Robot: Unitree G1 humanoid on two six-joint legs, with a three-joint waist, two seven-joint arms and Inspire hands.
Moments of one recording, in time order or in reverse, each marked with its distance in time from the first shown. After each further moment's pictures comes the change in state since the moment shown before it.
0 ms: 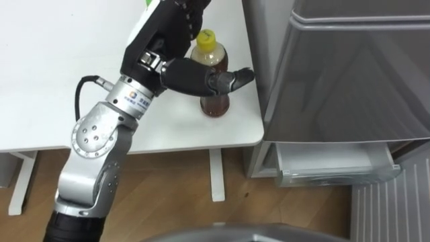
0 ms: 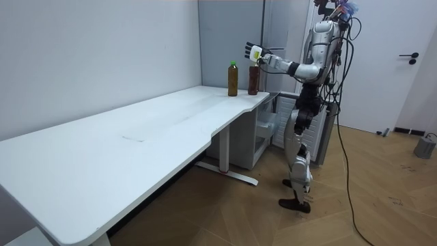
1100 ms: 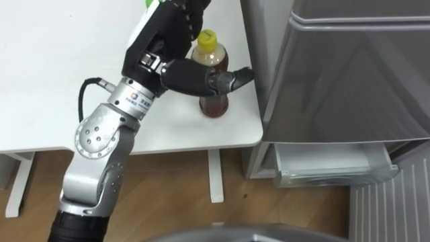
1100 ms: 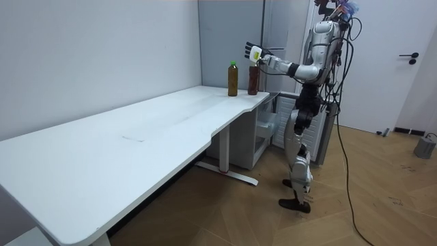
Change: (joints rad) left arm 0.001 -0.020 0.001 0.029 -0.001 -0.029 -0.020; right arm -0.003 0.000 -0.011 0.000 -0.005 0.000 -0.013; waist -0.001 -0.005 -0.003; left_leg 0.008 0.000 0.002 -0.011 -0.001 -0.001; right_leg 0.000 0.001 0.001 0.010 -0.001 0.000
